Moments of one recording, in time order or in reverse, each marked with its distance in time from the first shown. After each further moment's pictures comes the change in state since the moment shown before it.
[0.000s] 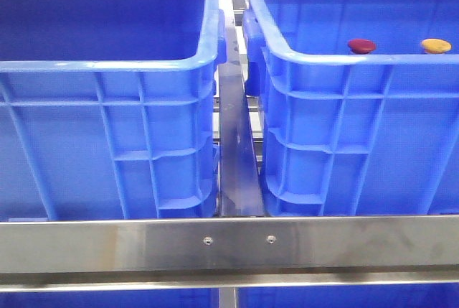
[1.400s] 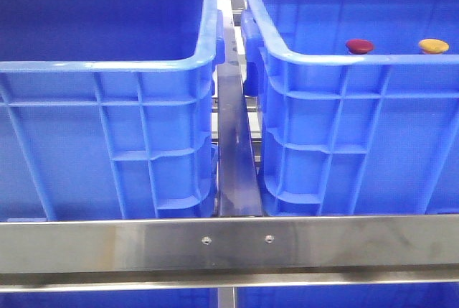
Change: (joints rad) left arm 0.000 0.000 0.000 -0.002 0.000 0.000; right arm 0.090 0.000 0.173 -1.775 -0.231 1.677
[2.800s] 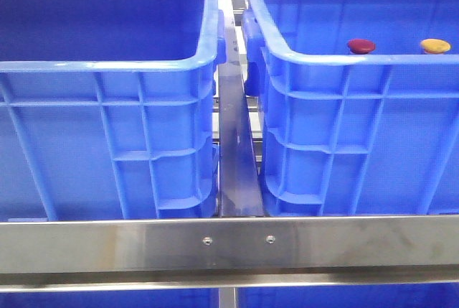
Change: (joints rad) left arm 0.000 0.000 0.000 0.000 0.000 0.000; right arm 0.000 -0.142 0.087 0.108 0.084 -0.078
